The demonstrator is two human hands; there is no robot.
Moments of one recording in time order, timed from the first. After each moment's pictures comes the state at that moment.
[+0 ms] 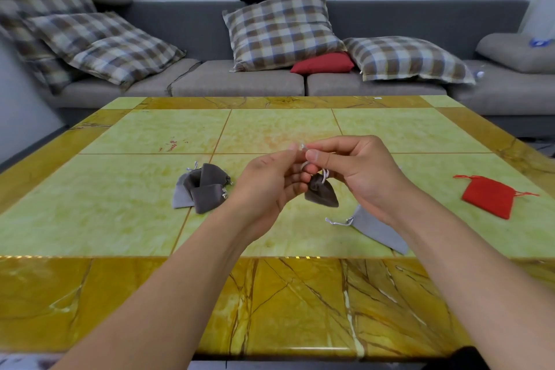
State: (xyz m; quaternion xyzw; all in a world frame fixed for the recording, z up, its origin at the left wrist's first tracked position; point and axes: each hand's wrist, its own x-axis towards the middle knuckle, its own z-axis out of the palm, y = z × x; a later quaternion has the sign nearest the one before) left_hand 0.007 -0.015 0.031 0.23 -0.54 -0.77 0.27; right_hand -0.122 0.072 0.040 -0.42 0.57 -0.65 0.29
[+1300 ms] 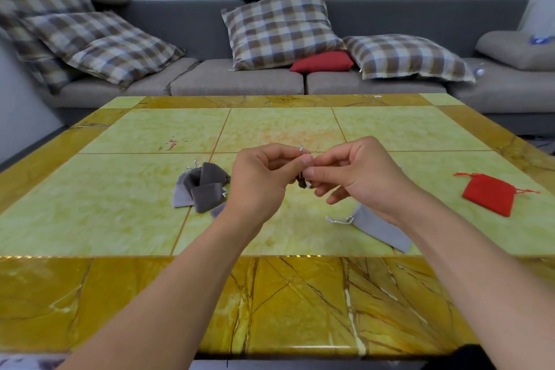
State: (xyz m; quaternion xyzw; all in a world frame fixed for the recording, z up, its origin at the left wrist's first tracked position) left_hand 0.011 -0.016 0.024 0.25 -0.68 -0.56 0.39; right_hand -0.120 0.081 0.044 -0.43 0.65 -0.54 0.30
